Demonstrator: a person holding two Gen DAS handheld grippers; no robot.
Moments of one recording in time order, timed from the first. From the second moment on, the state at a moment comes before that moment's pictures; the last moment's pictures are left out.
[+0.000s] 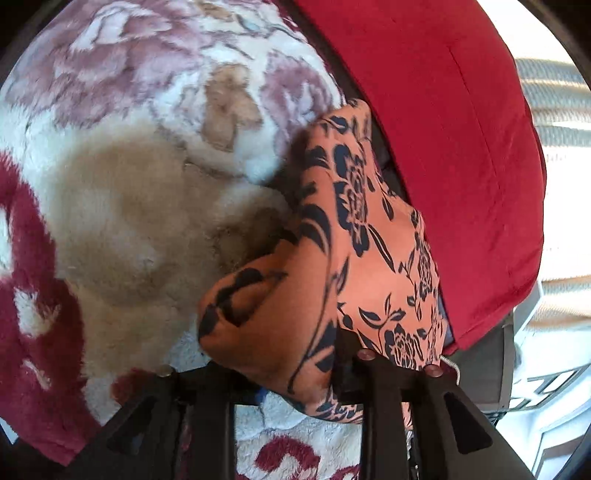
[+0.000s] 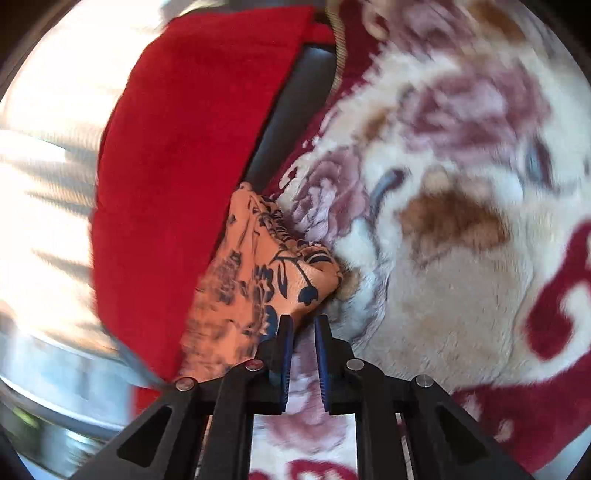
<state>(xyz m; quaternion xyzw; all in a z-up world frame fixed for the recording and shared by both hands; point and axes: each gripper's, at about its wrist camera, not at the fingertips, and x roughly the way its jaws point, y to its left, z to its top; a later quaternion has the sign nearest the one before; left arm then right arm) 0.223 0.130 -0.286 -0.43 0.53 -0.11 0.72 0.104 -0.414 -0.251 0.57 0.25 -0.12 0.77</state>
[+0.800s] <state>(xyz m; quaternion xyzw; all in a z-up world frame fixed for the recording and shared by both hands) 0.224 0.086 -0.255 -0.37 0.45 -0.14 0.80 0.185 -0.411 -0.224 0.47 0.22 -0.14 0.84</state>
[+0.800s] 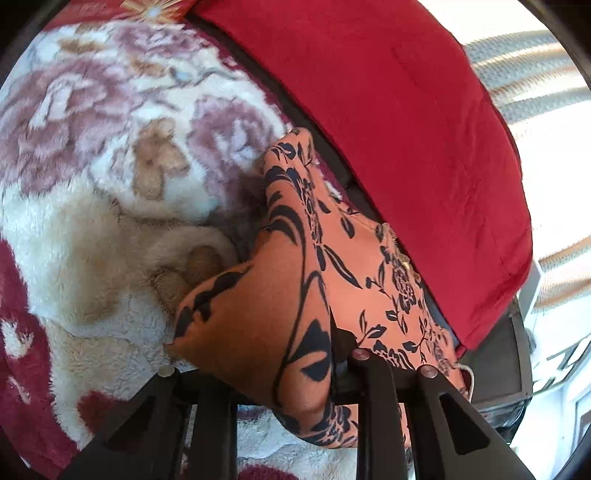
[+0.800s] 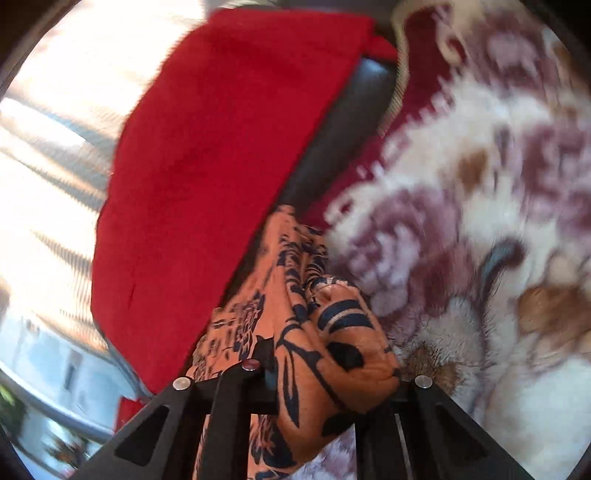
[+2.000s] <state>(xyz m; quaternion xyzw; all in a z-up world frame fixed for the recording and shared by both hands) 0.174 -0.035 -0.235 0.01 0.48 -0.17 0.86 0.115 -0.381 -0.233 0.44 0.35 -0.13 0.82</state>
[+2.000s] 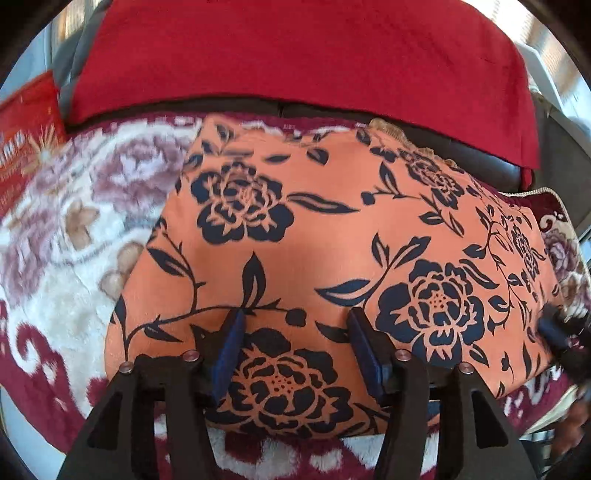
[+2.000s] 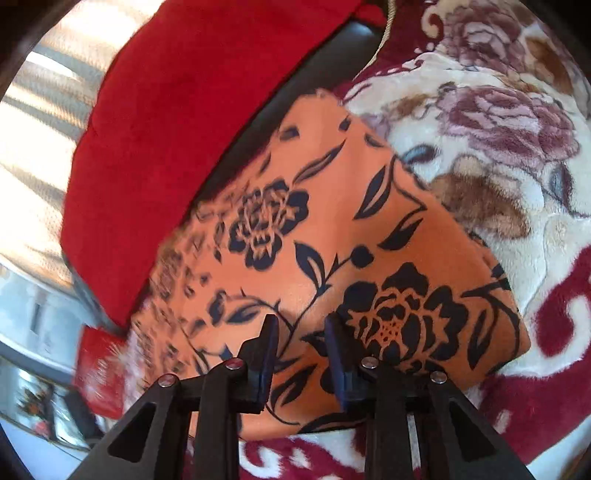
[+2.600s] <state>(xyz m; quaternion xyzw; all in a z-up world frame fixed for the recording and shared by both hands) 0.172 -0.053 -0.240 0.05 0.45 -0.16 0.87 0.243 -0.387 -0.210 0.36 0.37 -0.11 0.85</state>
